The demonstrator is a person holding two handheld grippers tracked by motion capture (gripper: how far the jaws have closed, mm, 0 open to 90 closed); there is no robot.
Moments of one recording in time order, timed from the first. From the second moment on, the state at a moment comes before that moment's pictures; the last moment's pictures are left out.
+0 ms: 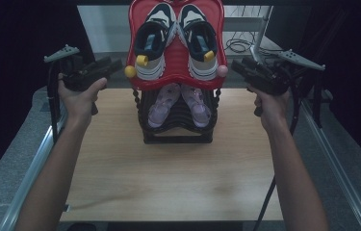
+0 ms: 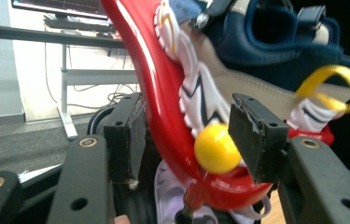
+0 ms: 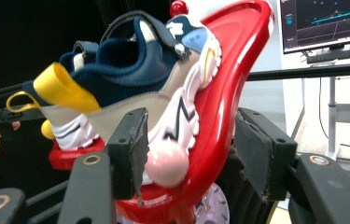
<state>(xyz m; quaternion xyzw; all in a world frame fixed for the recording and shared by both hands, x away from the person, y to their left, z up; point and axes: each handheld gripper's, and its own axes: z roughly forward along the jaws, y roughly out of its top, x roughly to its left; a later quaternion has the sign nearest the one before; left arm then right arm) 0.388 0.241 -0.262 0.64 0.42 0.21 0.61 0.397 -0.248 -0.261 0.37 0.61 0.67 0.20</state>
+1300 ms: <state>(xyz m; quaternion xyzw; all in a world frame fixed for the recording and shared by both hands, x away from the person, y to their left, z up) 0.334 0.247 -0.407 0.68 0.44 0.15 0.57 0.343 -0.247 -0.404 0.39 0.66 0.62 0.16</state>
